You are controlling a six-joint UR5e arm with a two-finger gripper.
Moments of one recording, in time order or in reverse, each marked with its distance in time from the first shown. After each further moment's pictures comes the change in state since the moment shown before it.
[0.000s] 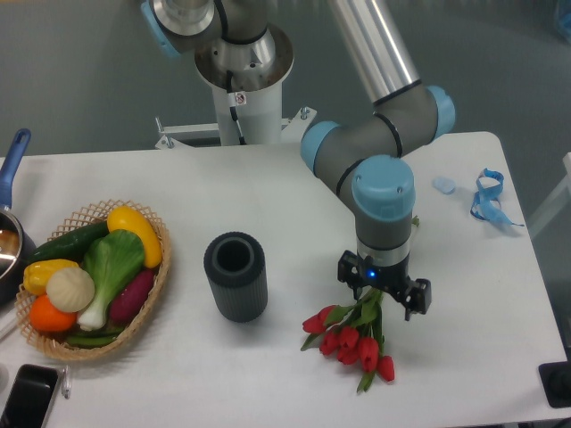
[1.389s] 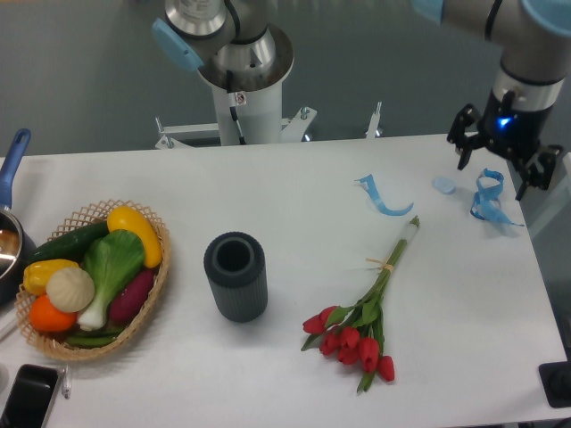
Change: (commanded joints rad) arm 0.313 0.178 0.209 -0.583 -0.147 0.561
